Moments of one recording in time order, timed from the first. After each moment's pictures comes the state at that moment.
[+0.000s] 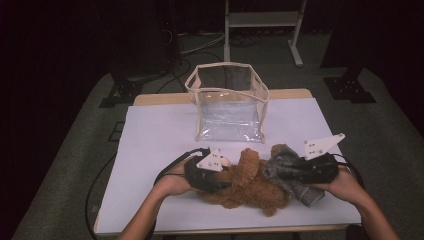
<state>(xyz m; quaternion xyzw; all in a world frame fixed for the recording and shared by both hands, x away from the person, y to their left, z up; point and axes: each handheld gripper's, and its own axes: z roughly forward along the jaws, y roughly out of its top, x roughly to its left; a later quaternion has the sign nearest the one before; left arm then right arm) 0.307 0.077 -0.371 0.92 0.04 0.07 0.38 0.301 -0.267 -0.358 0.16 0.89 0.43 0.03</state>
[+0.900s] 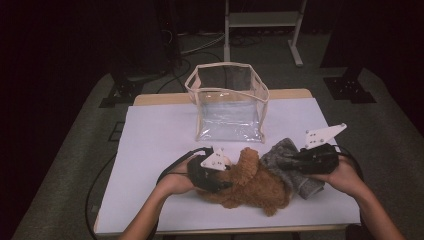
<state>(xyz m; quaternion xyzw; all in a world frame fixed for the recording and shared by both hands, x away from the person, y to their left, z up) 0.311 0.068 -0.371 0.92 0.04 0.08 0.37 0.315 -0.260 -0.344 0.17 0.88 0.44 0.04</state>
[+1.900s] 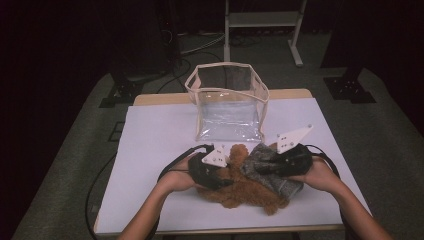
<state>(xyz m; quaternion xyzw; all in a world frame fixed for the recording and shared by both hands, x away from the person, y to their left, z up) 0.316 0.068 -0.369 0.92 0.05 0.07 0.37 0.321 -0.210 -0.349 0.12 0.90 0.42 0.02</state>
